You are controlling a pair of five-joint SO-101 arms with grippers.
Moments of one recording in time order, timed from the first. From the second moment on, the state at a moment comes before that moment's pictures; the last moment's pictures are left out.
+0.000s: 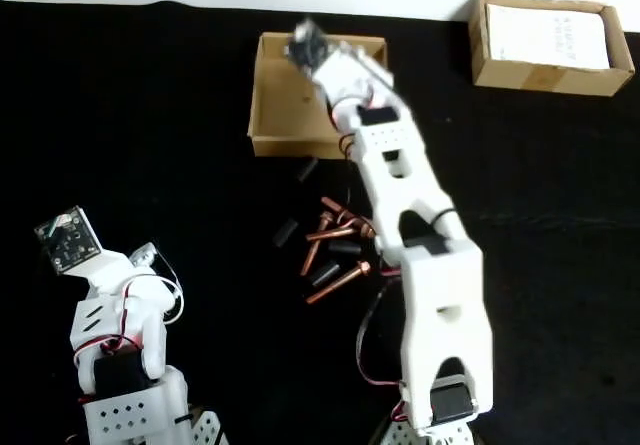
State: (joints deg) left arm -19.5 -102.7 96.2 45.8 18.2; right arm -20.6 46.0 -28.7 25.8 42.9
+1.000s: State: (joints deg) left arm -19.5 -102.7 96.2 45.8 18.2; right arm -34.9 29.3 -41.8 91.2 -44.8
